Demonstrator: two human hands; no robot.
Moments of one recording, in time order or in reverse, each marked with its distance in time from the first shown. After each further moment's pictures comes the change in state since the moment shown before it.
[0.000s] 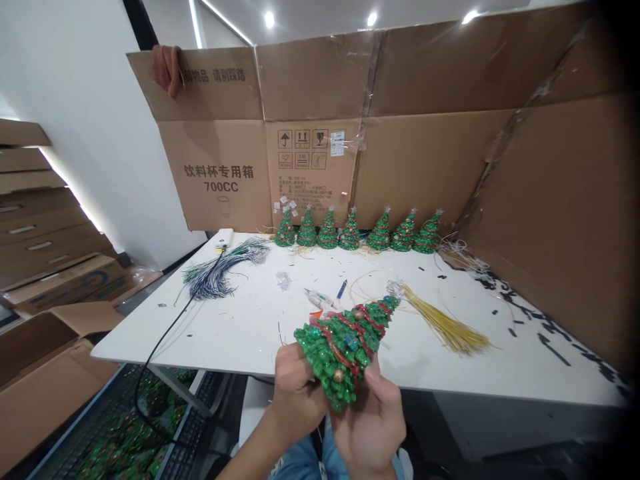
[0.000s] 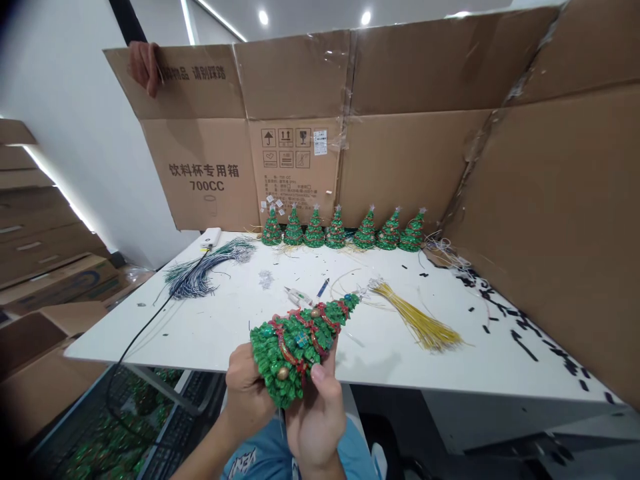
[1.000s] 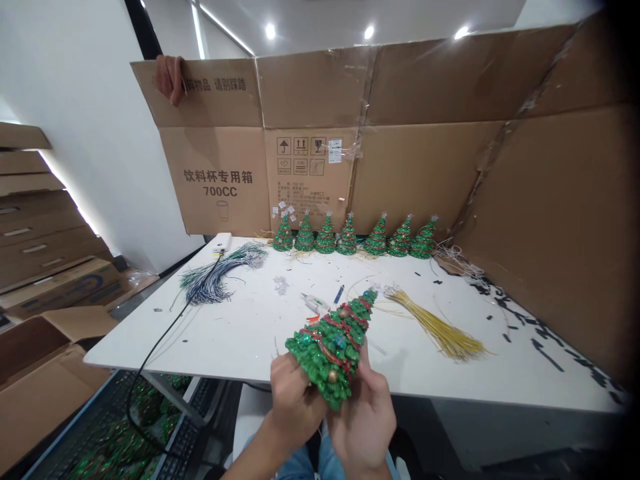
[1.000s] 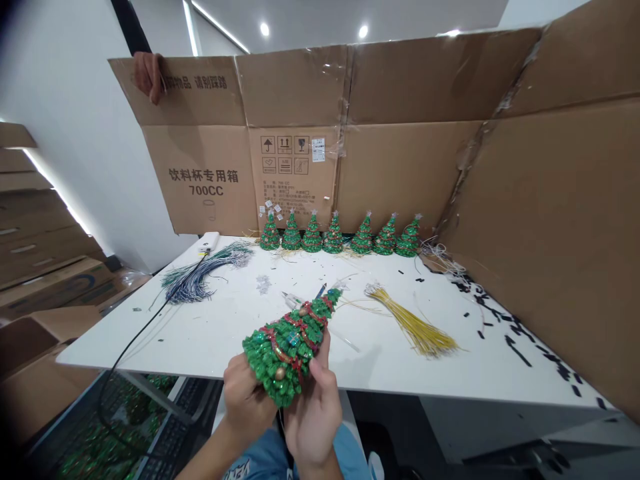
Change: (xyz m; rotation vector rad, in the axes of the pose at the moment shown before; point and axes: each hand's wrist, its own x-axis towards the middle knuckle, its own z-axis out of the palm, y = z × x) left_hand -0.011 -0.004 0.002 0.286 0.090 0.088; right_hand 0.012 0.001 -0.004 -0.065 -0.015 0.045
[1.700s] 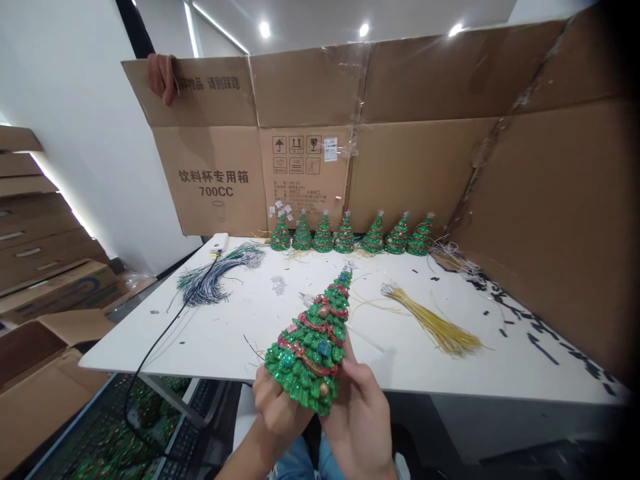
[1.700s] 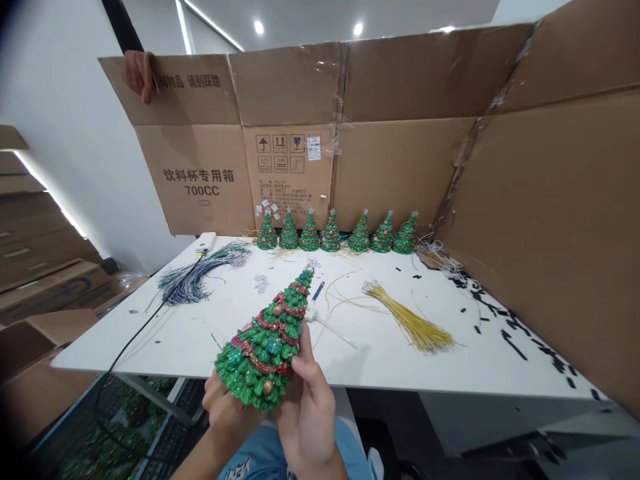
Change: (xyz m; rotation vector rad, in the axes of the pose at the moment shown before) left_hand -0.012 -0.016 -0.011 0.254 0.165 0.335; right_hand -0.011 -0.012 0.018 -0.015 -0.068 0.225
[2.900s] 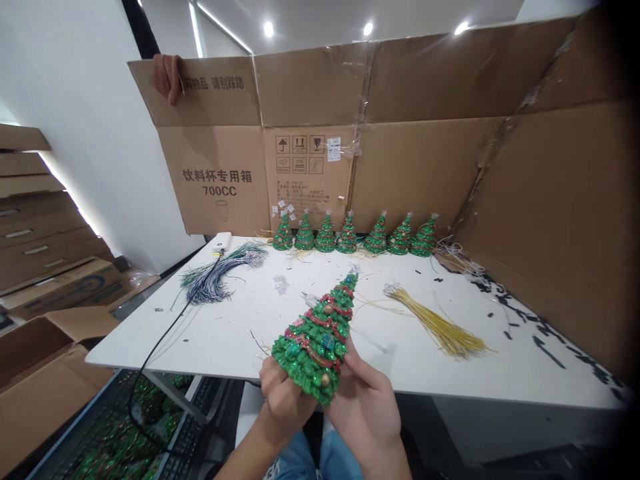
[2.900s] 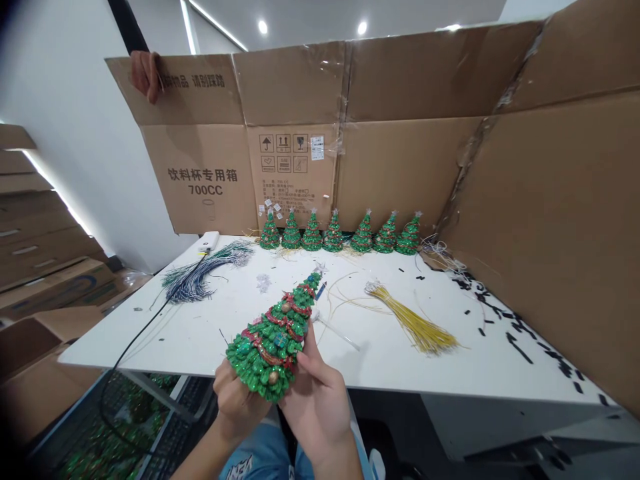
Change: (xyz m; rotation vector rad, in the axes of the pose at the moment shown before) left_hand -0.003 -0.003 0.005 -0.037 -0.059 -0.114; right_hand 0.012 -0.012 -0.020 -0.069 -0.109 0.121
